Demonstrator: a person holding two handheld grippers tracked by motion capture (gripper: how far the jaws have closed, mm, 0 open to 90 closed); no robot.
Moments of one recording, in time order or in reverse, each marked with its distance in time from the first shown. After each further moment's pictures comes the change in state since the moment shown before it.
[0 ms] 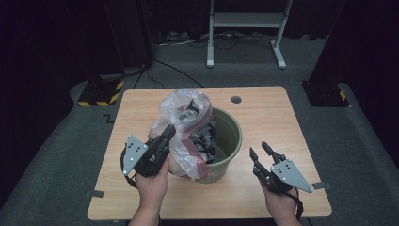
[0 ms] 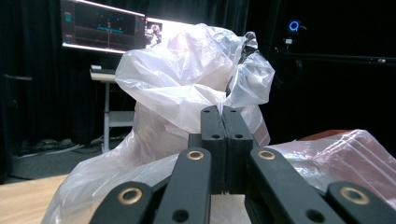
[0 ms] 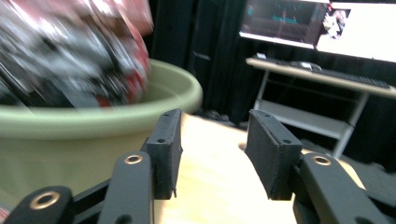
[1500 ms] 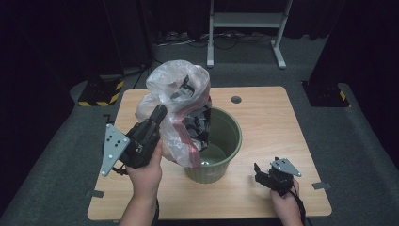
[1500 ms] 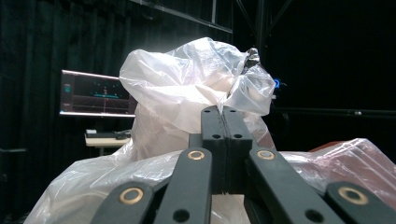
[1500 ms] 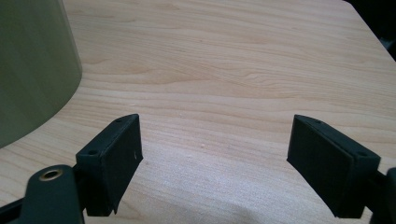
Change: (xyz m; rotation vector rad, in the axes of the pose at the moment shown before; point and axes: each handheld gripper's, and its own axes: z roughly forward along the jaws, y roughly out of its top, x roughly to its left) left arm -0.004 0.063 -0.010 -0.238 -0.038 0.061; right arm -0.037 -0.102 0.032 0.459 -0.106 0.122
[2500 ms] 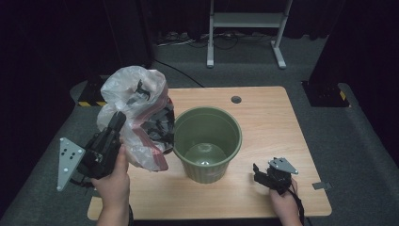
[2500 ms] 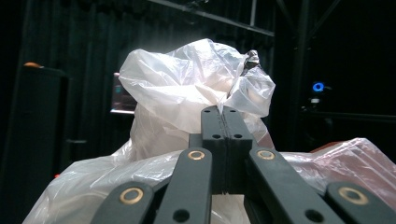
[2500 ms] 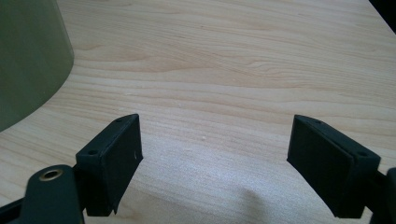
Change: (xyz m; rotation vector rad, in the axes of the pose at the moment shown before) left arm 0.049 0.009 -0.058 0.002 0.164 0.011; right arm 0.000 -0.003 0.009 0.042 -0.002 -0.011
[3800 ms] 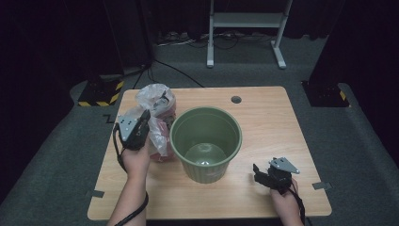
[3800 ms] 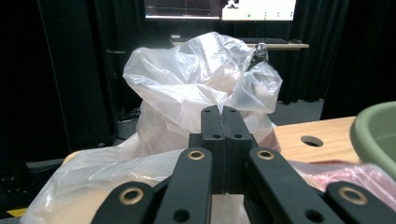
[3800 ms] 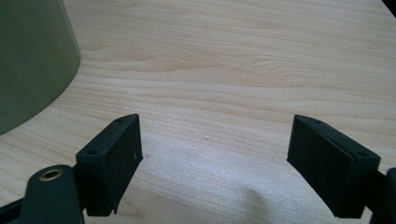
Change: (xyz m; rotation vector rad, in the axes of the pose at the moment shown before) left arm 0.037 -0.130 0.099 0.390 0.164 0.092; right arm -0.002 0.000 0.000 0.001 0.032 0.015
